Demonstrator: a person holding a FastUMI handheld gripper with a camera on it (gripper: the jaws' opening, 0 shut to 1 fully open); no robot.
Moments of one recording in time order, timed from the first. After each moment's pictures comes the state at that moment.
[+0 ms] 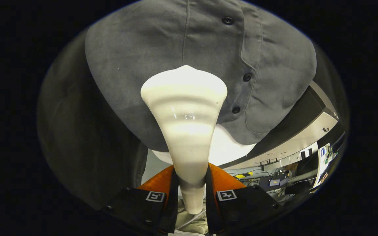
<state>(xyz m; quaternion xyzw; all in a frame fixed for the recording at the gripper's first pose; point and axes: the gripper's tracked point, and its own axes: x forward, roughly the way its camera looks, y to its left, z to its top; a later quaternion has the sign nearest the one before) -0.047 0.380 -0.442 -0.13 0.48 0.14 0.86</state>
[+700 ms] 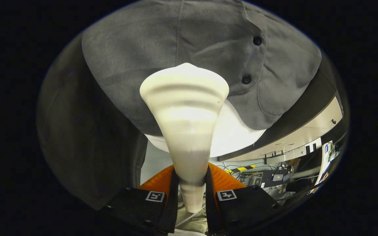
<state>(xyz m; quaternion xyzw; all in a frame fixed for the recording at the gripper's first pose) -0.068 0.370 -0.490 -0.13 0.52 0.14 0.83</state>
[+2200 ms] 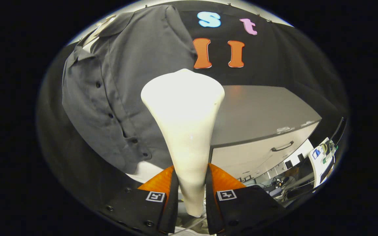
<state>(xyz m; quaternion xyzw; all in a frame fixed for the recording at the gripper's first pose) 0.051 0.168 -0.221 -0.03 0.35 0.13 0.93</state>
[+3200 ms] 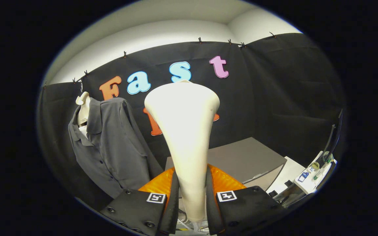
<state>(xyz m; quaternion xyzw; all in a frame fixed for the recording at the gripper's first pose) 0.085 0.003 0.000 0.05 0.15 0.11 0.98</state>
